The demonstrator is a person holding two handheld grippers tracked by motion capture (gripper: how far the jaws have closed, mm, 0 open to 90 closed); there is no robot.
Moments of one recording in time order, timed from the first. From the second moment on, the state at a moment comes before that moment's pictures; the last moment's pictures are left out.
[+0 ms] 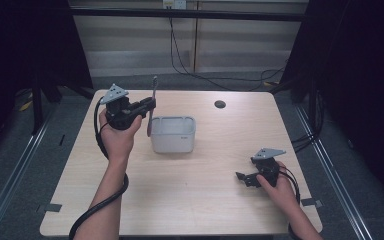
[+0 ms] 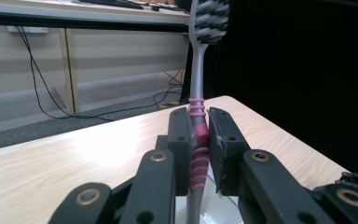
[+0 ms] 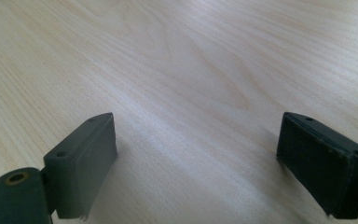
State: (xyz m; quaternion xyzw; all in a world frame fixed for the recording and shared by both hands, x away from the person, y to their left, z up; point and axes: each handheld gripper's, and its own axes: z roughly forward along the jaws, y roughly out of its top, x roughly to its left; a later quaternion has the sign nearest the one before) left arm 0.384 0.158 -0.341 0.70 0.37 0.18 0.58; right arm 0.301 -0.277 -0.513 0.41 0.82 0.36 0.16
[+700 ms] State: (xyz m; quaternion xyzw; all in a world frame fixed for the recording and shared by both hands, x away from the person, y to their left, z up) left arm 0.400 0.148 -0.344 0.68 0.38 0.20 0.60; right arm 0.302 -0.277 -0.513 0.41 0.82 0.36 0.16
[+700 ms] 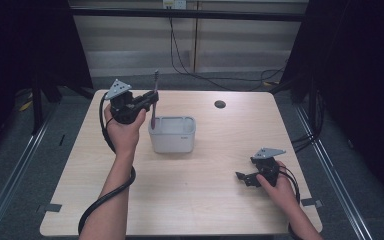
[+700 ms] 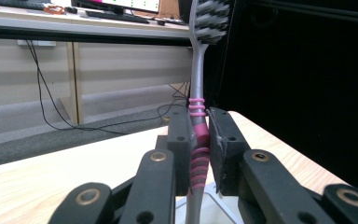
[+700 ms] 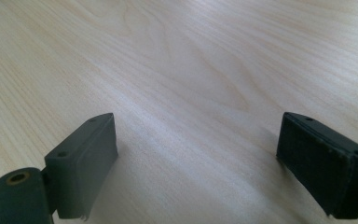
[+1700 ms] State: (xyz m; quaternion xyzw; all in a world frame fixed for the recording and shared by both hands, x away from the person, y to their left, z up) left arm 0.407 0.146 -0.379 0.67 0.39 0.21 0.59; right arm 0.302 -0.277 -0.513 0.41 0.82 0.36 0.16
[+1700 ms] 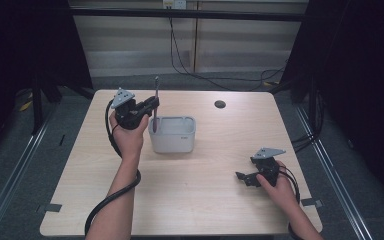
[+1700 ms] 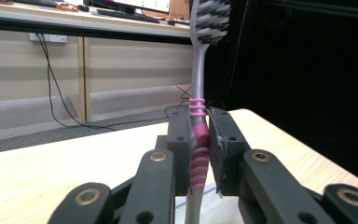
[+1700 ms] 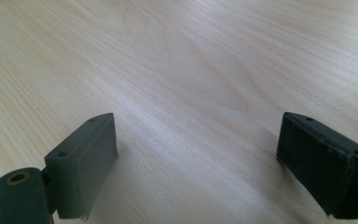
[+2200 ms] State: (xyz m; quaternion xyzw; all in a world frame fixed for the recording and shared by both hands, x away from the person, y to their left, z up) left arm 0.405 0.146 -0.395 0.68 0.40 0.21 0.58; right arm 0.302 -0.277 -0.513 0.41 0.82 0.36 0.16
